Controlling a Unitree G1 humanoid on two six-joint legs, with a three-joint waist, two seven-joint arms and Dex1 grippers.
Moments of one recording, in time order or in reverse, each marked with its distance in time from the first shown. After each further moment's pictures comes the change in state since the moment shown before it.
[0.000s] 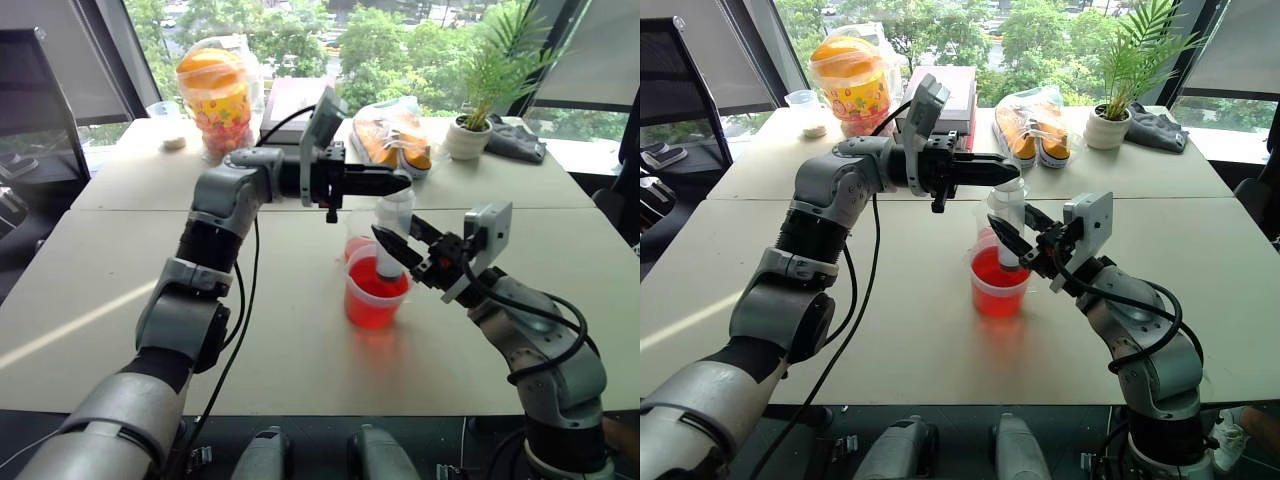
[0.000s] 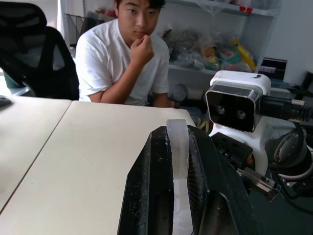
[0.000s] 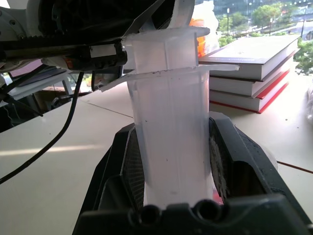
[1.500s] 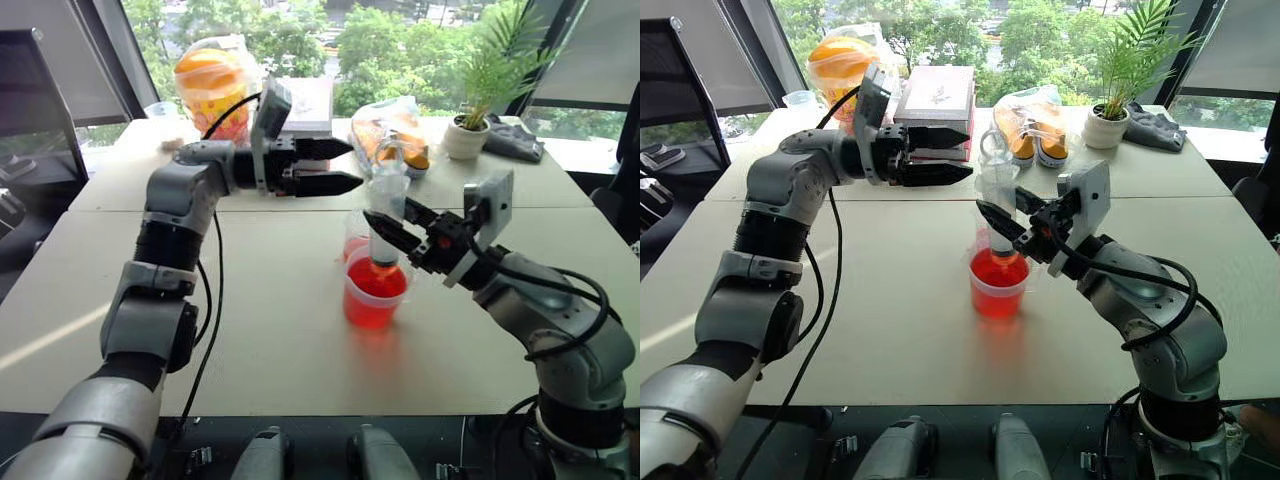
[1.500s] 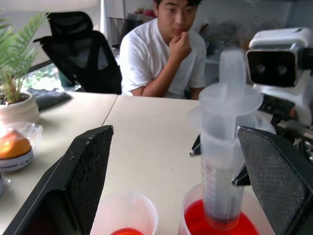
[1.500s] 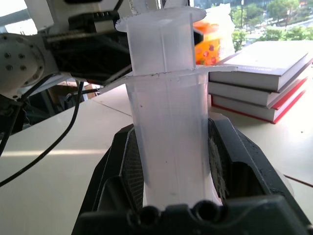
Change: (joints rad) left arm 0.081 0.170 0.054 -0.027 0.027 -0.042 0.013; right arm -0.205 -0.081 -0.064 -0.080 0.198 0.192 -0.104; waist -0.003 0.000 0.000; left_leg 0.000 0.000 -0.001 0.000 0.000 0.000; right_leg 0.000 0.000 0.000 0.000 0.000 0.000
